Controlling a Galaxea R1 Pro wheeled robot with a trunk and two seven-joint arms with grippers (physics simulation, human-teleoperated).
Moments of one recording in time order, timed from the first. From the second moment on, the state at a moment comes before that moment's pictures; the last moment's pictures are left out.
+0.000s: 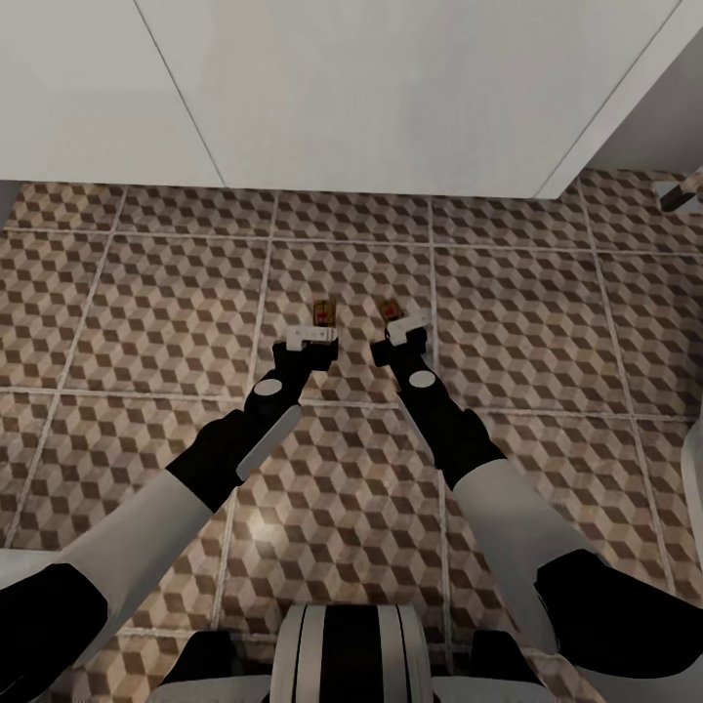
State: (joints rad) left arm -1.05 0.02 -0.68 -1.06 0.54 0.20 0.44; right arm -1.08 0.17 0.27 -0.81 0.15 0.16 -0.13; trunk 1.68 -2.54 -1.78
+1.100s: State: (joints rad) left arm -1.05 0.02 -0.74 -1.10 0.47 0.27 0.45; right arm -1.08 0.17 0.27 -0.80 0.15 0.15 -0.13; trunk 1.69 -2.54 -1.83
